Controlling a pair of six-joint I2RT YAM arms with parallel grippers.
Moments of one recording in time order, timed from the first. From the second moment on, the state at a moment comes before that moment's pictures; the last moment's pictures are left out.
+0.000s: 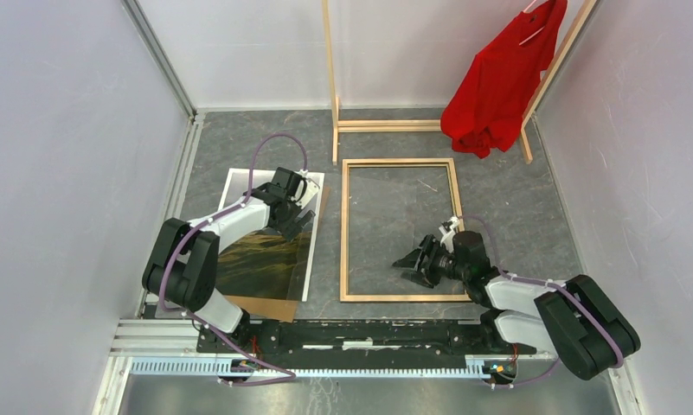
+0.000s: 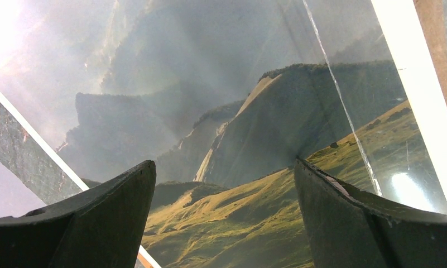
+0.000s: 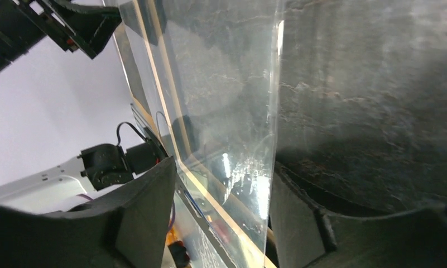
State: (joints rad) left arm -0.40 1.56 0.87 -0.43 -0.24 0.38; right arm 0.44 1.18 0.11 0.46 -0.54 1.09
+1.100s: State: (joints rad) left arm -0.44 1.66 1.19 -0.58 -0.05 0.27; right arm 0.03 0.98 0.49 -0.38 -0.48 0.43
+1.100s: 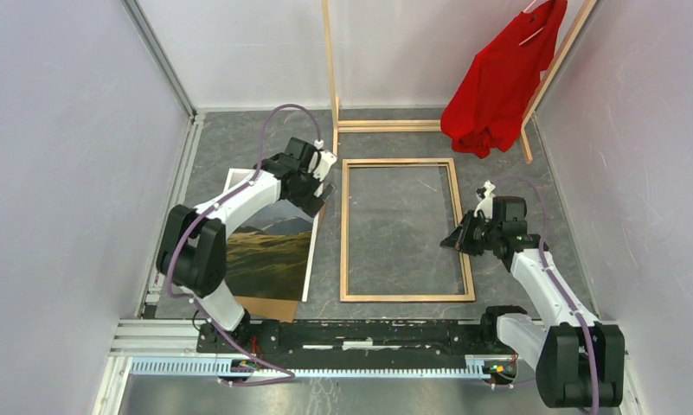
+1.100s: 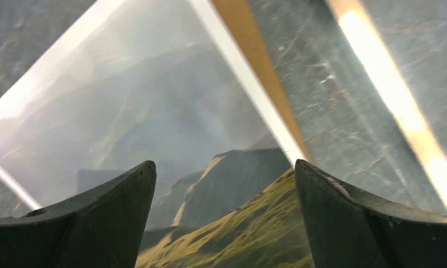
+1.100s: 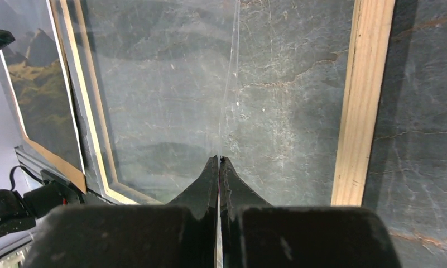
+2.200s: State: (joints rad) left arm -0.58 1.94 1.36 -0.60 0.13 0.11; right arm -0.08 0.95 0.60 -0.50 -0.54 0.33
